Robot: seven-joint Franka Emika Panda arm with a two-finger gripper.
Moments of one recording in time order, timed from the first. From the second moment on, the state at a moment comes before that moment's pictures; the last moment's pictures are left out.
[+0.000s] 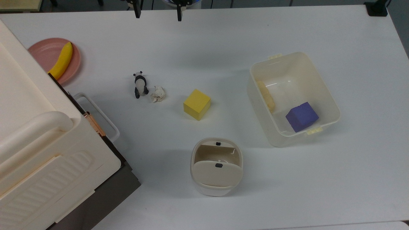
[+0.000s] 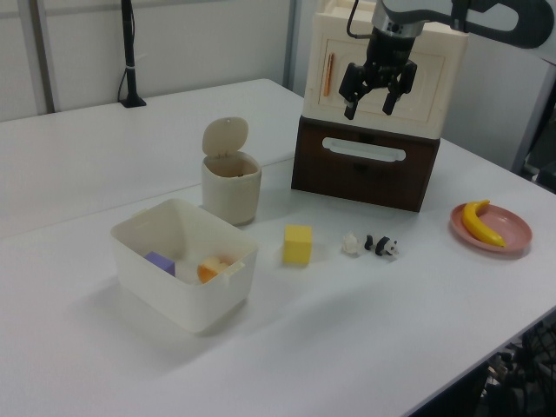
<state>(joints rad) -0.02 0.02 0.01 -1.54 0.00 1.70 0.09</state>
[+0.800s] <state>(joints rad) 0.01 0.03 0.02 -1.67 0.00 1.75 0.12</state>
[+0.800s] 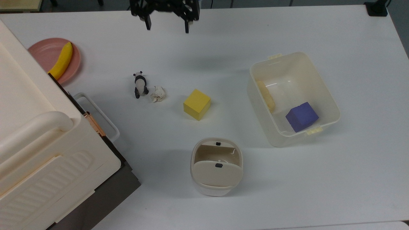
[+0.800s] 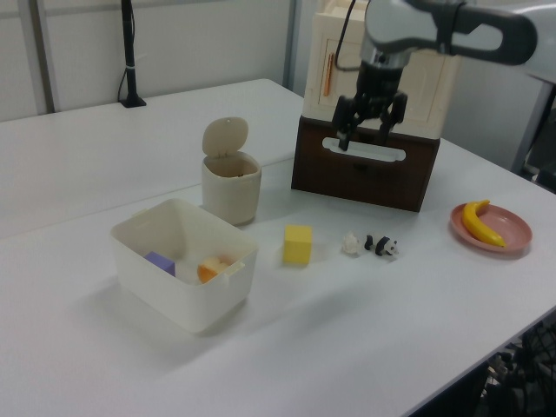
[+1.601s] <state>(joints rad) 0.03 0.16 0.02 -1.76 -0.21 1.80 -0.70</state>
